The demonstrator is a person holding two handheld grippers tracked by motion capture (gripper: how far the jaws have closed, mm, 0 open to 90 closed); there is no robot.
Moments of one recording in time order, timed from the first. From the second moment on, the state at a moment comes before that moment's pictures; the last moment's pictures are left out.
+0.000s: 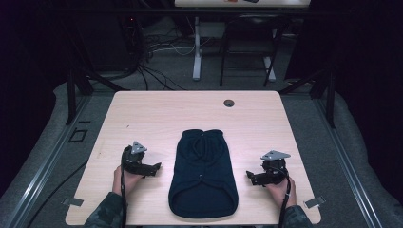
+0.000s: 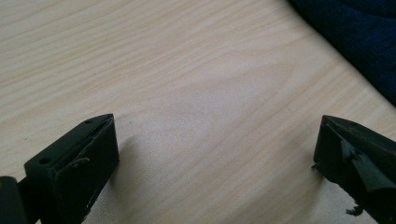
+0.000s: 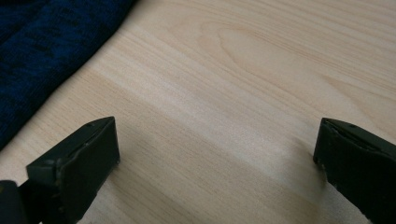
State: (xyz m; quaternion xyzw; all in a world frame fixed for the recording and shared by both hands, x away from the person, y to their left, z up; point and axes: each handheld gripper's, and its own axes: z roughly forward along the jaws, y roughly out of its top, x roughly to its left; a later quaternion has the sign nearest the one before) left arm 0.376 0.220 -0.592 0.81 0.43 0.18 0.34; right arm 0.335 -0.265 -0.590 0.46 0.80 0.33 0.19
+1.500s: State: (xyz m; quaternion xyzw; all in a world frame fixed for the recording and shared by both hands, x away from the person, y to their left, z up) left arm 0.415 0.193 -0.559 0.82 0.43 0.15 0.36; right arm 0.388 -0.217 -0.540 0.44 0.82 0.34 0.12
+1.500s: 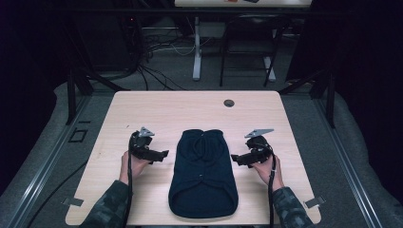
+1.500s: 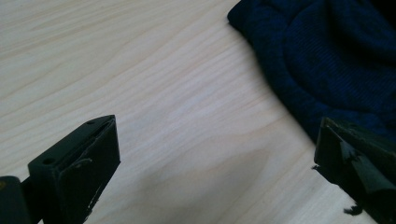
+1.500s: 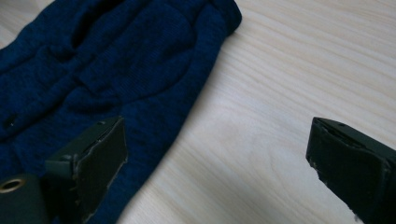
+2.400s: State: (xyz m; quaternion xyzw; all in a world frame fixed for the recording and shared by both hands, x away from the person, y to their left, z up) left arm 0.476 0.122 -0.546 0.83 0.41 0.14 0.34; right arm 0.463 -0.161 -0.532 0.44 0.82 0.35 0.08
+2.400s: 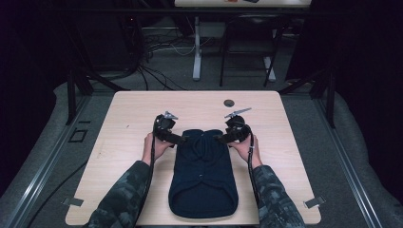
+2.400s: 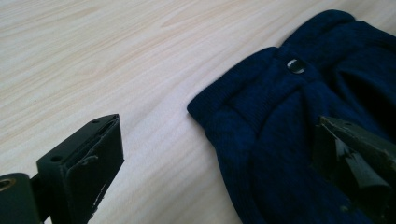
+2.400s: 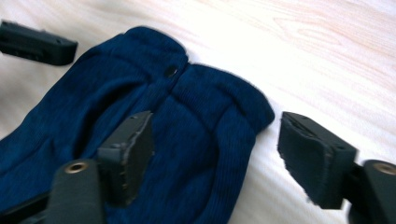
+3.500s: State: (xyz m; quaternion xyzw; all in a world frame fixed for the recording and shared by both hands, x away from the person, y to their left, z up) left arm 0.487 0.099 -0.566 0.86 0.39 0.11 0.31; right arm 0.486 -0.153 -0.563 0.44 0.83 0.34 0.06
